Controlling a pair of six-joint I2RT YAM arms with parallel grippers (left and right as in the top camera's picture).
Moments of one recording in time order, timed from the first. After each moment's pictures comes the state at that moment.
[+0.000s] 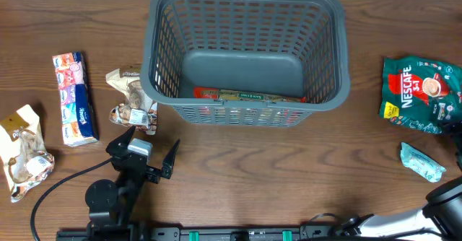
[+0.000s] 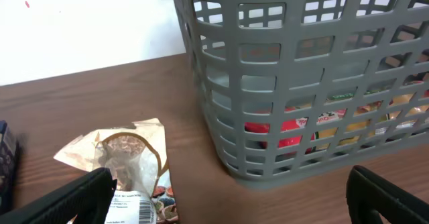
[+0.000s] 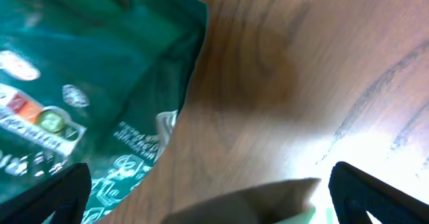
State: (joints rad) left arm 0.03 0.03 0.07 -0.23 0.36 0.13; right arm -1.04 1.83 1.20 -0.62 -0.27 0.17
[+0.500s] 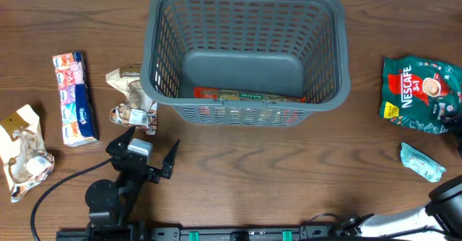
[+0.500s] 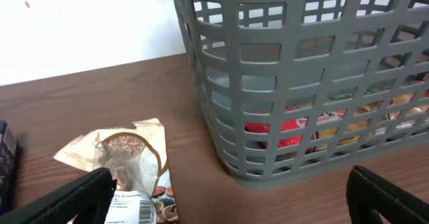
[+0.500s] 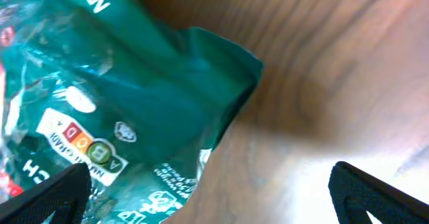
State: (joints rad) left arm 0.03 0.03 0.07 -0.23 0.36 0.13; right arm -1.04 1.85 1.20 -0.51 -0.38 0.12
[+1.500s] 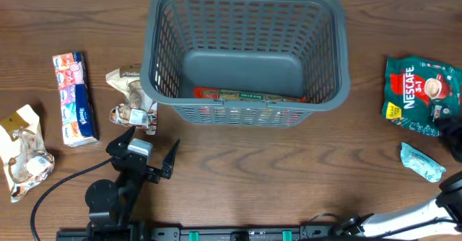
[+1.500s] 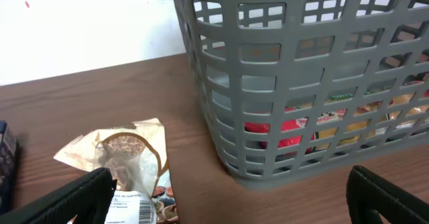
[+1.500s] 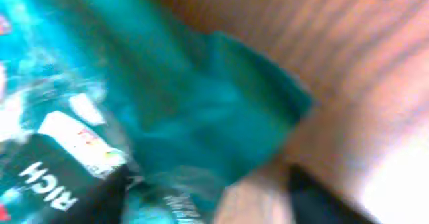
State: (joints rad) left arm 0.03 0.03 0.07 -0.23 0.36 0.13; right arm -1.04 1.98 1.21 -0.43 -0.49 0.05
